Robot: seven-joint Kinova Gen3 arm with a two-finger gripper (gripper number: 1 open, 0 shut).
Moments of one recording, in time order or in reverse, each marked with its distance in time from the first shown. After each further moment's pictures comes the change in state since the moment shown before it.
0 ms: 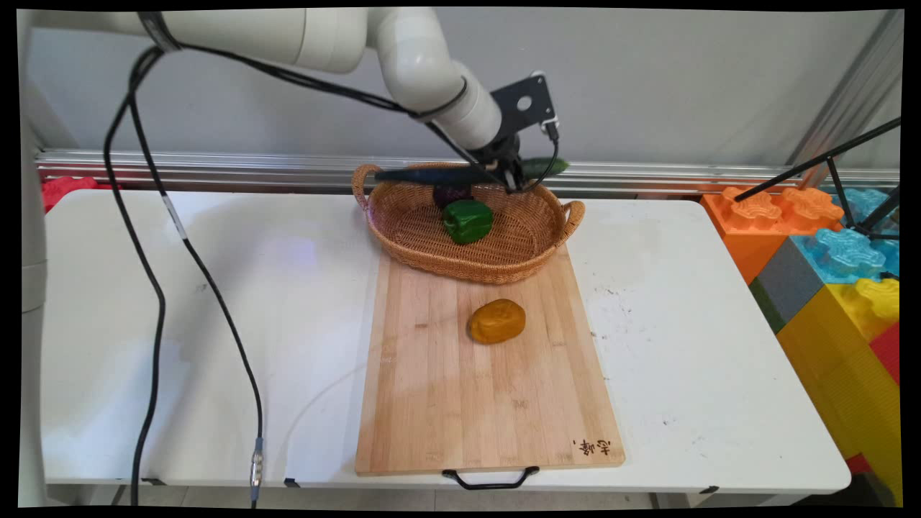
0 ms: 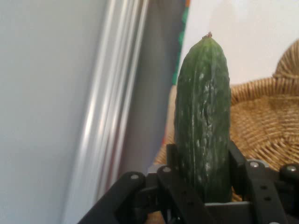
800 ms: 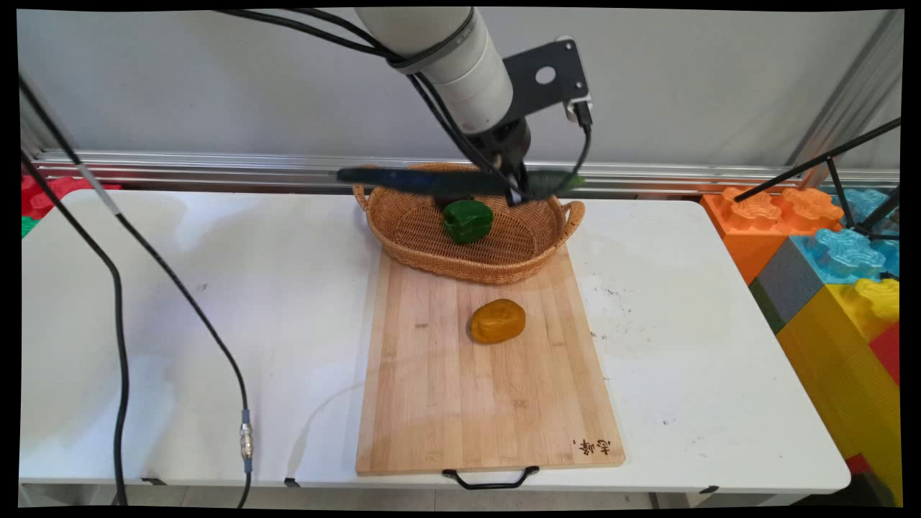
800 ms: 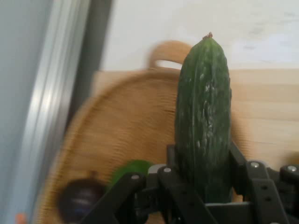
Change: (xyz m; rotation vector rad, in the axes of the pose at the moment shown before) arm 0.050 0.060 -0.145 -0.115 -0.087 -0.004
